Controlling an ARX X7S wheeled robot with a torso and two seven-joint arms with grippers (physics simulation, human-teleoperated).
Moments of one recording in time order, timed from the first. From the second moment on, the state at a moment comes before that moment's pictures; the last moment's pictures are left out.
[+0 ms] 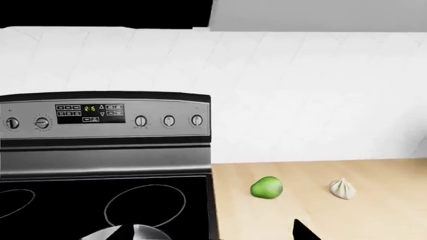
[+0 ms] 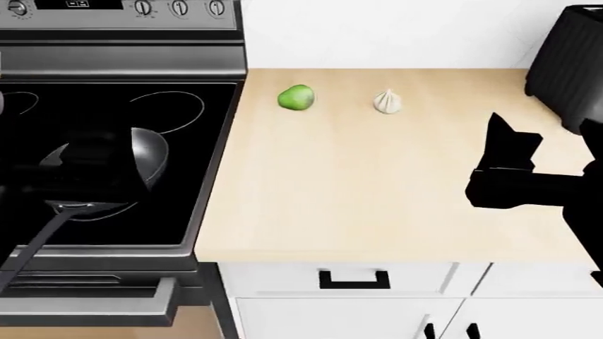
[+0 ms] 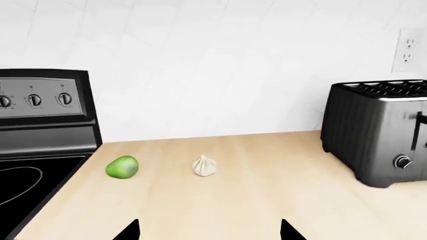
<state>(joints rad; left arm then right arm) -0.90 -0.99 0.01 0.86 -1.99 -0.84 -1.24 1.30 1.34 -0.89 -0.88 1.86 0.27 1.20</state>
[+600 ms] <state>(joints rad) -0.99 -0.99 0.06 0.83 -1.99 -0.86 -1.25 1.32 1.32 -0.88 -0.86 1.86 0.31 1.21</state>
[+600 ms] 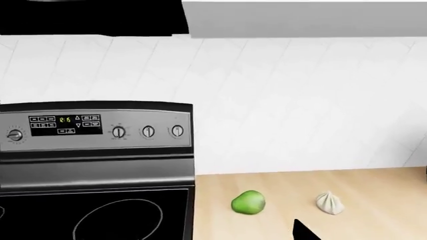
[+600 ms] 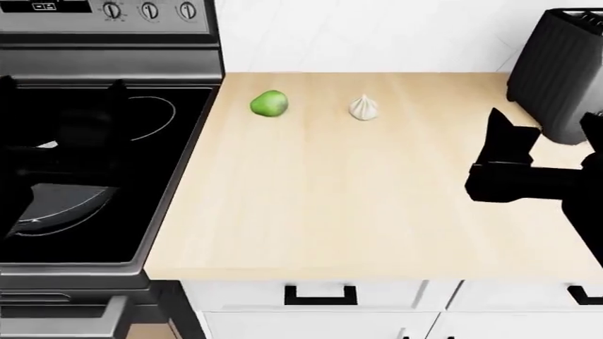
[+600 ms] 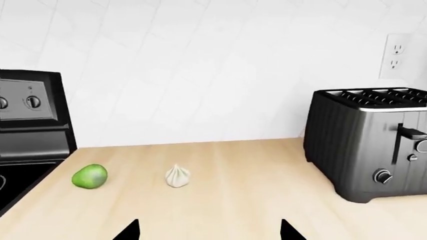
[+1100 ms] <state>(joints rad) -1.19 -0.93 0.19 0.78 -2.04 -0.89 -1.30 1.32 1.30 -0.88 -0.84 1.86 0.33 1.21</state>
